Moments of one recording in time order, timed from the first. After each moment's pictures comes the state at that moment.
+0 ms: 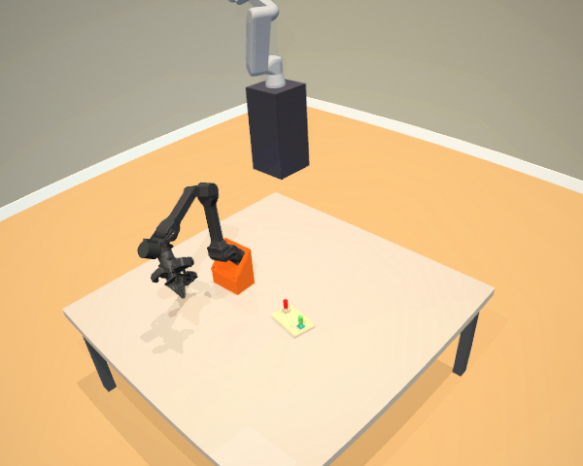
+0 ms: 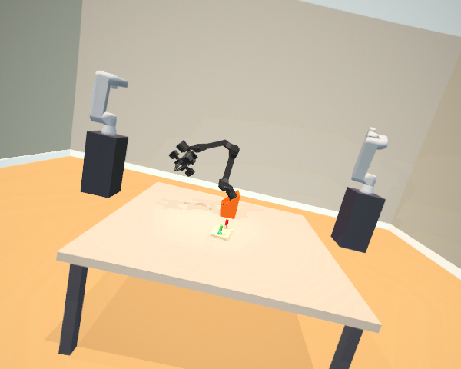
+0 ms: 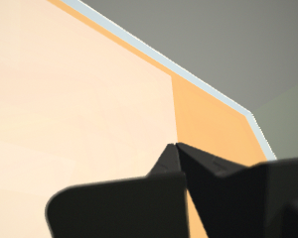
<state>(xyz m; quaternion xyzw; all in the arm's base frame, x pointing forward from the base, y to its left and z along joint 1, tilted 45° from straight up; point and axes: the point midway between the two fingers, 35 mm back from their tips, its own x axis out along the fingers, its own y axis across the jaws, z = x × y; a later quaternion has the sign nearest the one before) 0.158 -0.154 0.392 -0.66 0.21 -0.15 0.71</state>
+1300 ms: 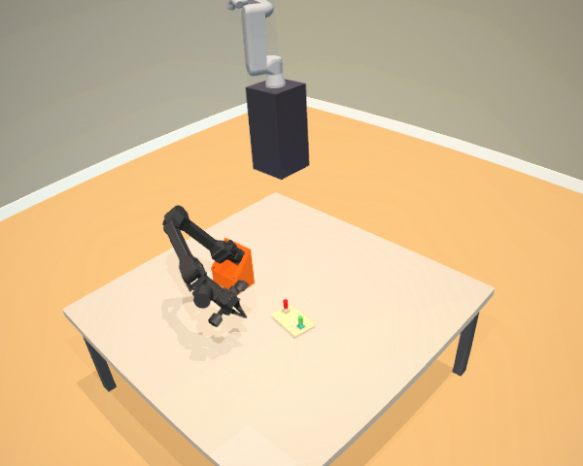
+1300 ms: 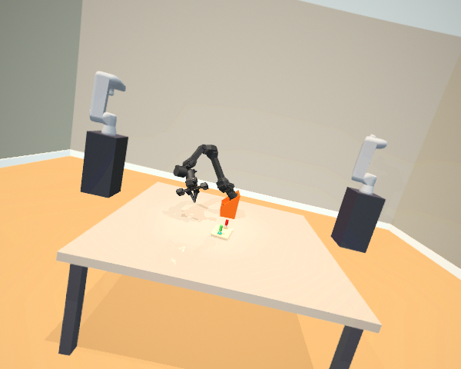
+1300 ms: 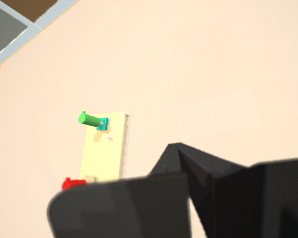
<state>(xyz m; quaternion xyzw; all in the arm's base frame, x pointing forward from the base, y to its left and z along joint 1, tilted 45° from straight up) 0.285 -0.141 0.208 -0.16 0.44 -0.05 0.88</state>
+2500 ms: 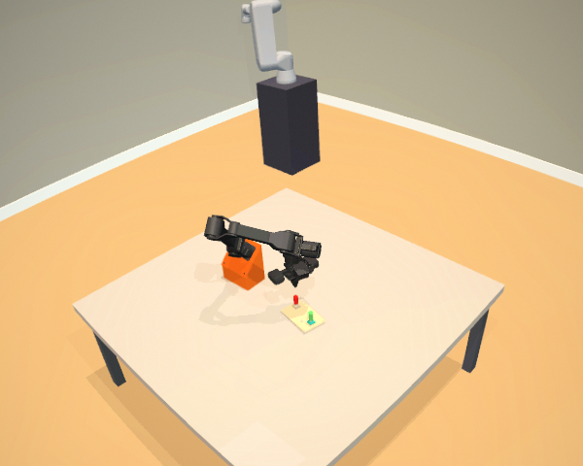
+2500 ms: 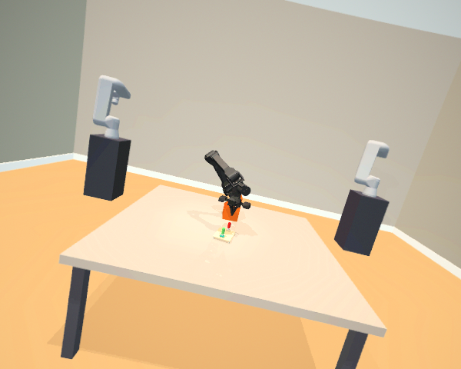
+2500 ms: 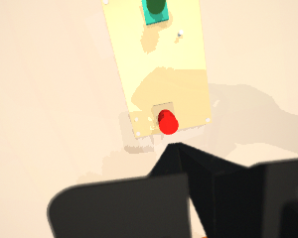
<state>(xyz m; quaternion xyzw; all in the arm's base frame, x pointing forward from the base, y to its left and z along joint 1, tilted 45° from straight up) 0.286 0.009 0.036 -0.17 0.59 -0.33 0.71</state>
